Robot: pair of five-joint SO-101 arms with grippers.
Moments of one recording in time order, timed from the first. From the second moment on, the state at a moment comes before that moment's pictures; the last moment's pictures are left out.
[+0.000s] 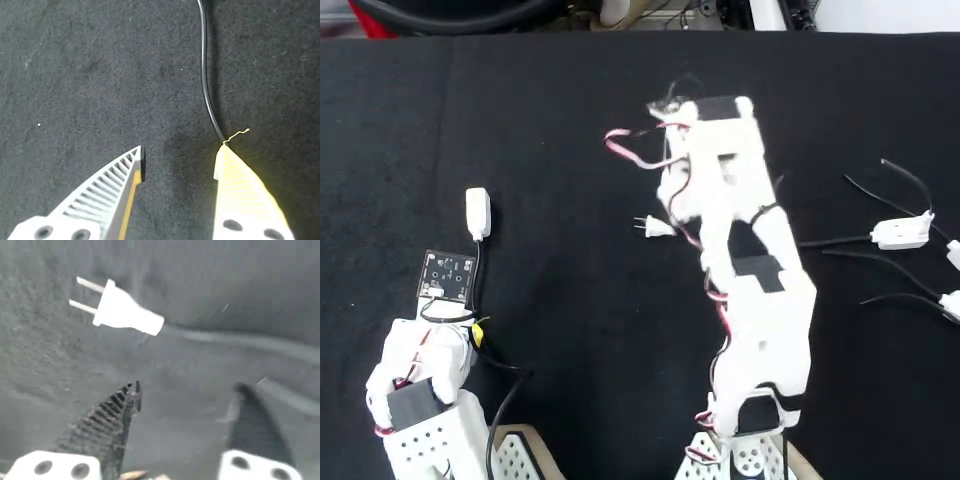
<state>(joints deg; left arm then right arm) -28.1 -104.1 94.5 70.8 -33.5 -8.6 32.6 -22.5 98.9 11.3</state>
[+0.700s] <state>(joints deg) -28.5 -104.1 94.5 71.8 -33.5 -9.5 38.2 -16.0 87.6 -25.6</state>
